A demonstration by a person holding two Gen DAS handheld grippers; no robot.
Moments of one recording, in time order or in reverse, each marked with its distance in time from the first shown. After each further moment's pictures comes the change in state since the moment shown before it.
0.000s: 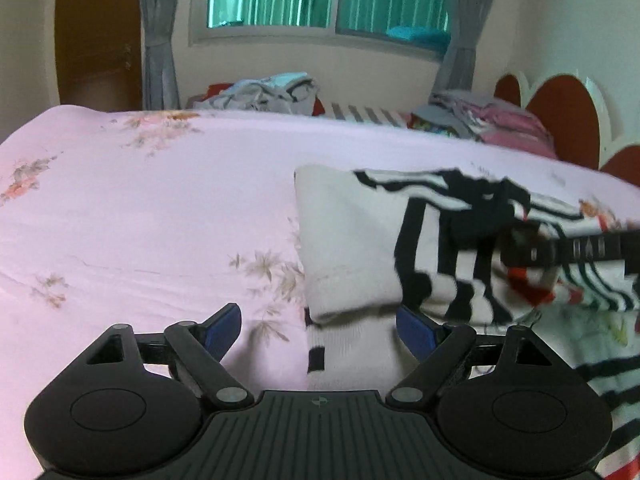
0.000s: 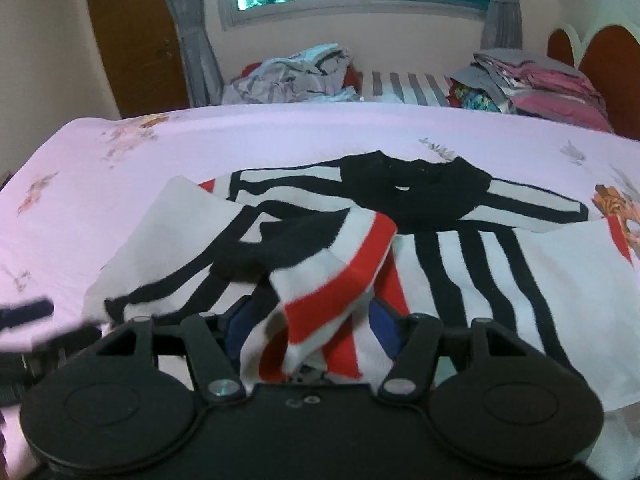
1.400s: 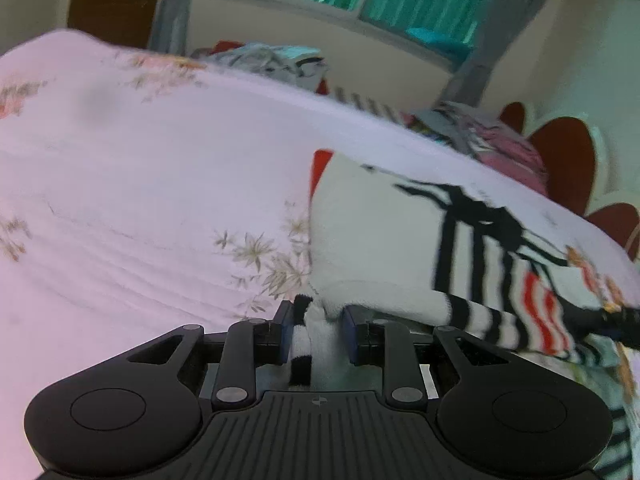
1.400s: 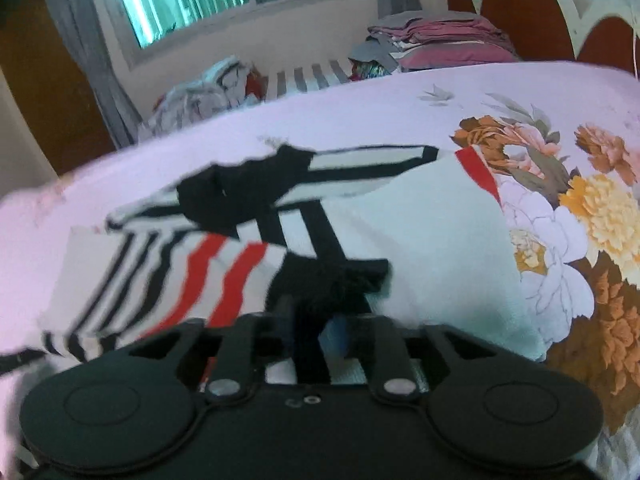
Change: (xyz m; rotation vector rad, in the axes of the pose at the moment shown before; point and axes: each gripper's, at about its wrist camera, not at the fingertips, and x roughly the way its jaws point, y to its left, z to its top) left arm 0.019 0.029 0.008 -0.198 0.061 -0.129; right arm -0.046 -0.137 -0.021 0.275 -0.048 -0.061
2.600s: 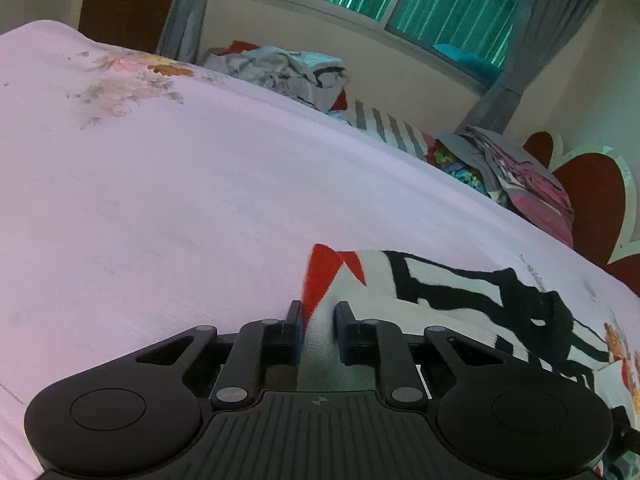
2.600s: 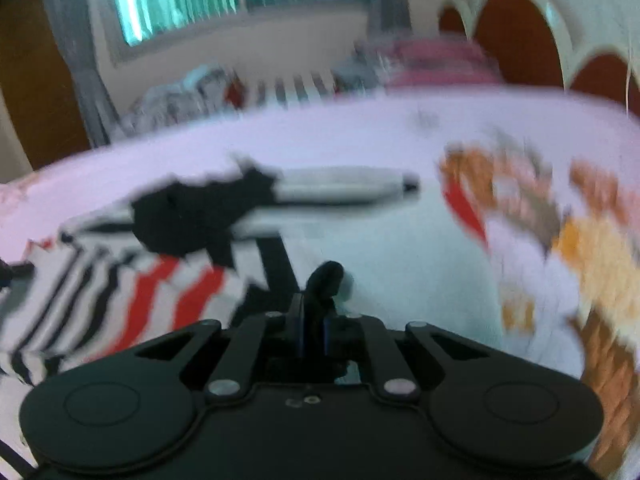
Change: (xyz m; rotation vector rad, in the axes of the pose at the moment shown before) left arm 0.124 -0.006 0.073 -0.097 -0.028 0.040; right arm 0.043 -0.004 0.009 -0.097 -0.026 -0.138
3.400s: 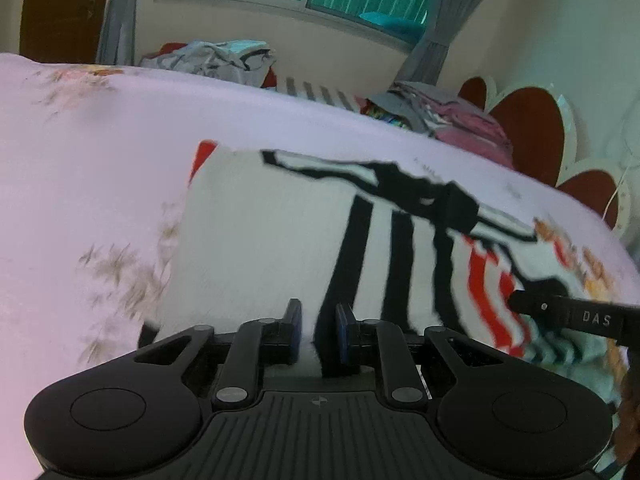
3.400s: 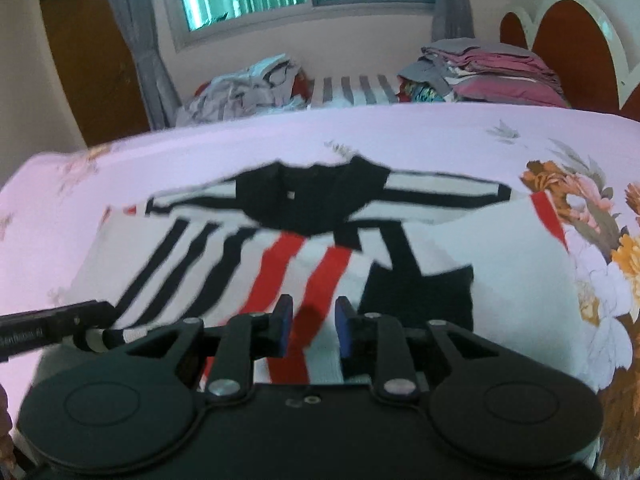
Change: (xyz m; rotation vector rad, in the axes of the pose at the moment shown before) left arm -0.082 -0.051 -0.080 0.190 0.044 -0.108; right arm -0.021 0.060 -0.012 -0.144 0.037 0.122
